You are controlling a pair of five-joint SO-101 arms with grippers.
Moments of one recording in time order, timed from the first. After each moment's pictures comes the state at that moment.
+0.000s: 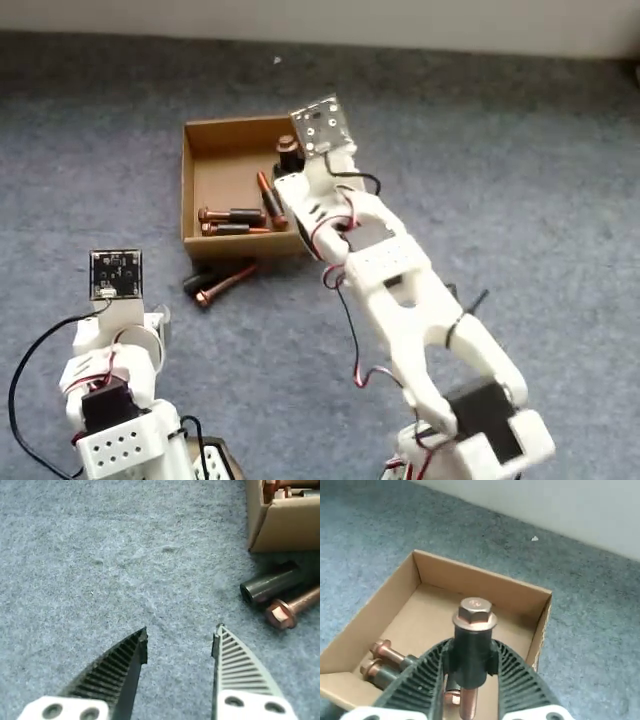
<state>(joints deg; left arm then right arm) -28.1 -96.7 92.5 61.1 -12.1 -31.9 -4.7 30.4 11.2 5.8</state>
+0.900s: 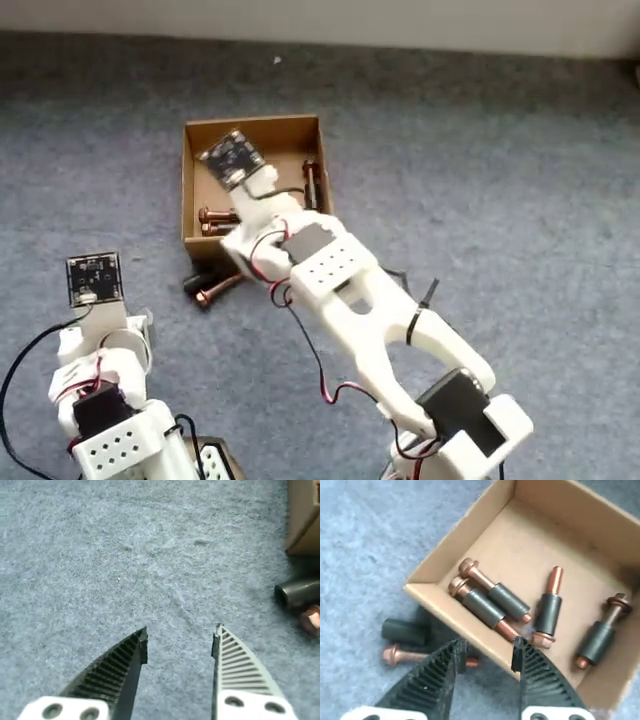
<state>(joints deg) -34.7 -96.7 92.5 61.1 -12.1 -46.4 -2.2 20.6 38.6 7.9</state>
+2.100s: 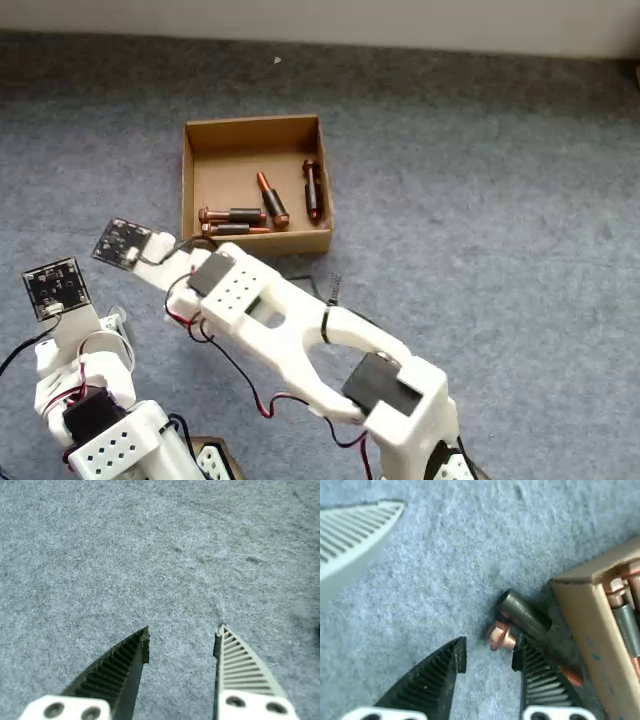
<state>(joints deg) -42.8 -96.7 91.7 59.1 -7.3 -61.1 19.6 -1.2 54.6 17.6</state>
